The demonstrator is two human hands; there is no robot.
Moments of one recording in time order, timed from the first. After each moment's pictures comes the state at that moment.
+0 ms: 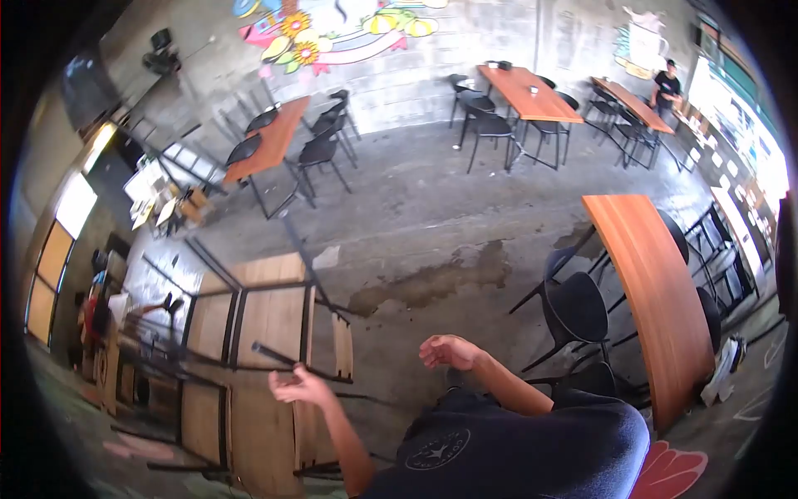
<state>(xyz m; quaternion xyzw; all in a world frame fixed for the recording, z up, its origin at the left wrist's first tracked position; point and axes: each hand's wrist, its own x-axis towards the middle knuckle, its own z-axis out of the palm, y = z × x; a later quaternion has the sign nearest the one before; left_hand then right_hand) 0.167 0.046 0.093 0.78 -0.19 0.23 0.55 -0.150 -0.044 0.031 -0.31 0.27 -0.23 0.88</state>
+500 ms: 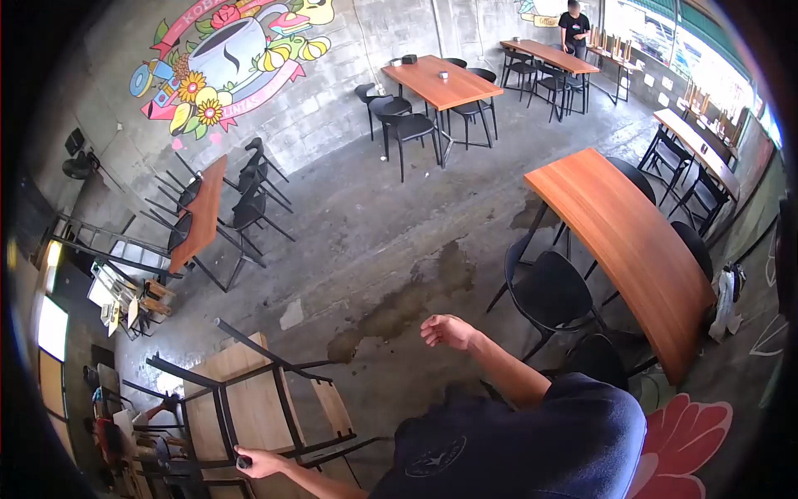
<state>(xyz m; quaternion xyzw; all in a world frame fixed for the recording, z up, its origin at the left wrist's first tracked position) 0.246 -0.032 0.121 0.74 -0.10 0.35 0.57 -0.262 -0.176 0.010 -0.23 0.36 -0.40 0.81</state>
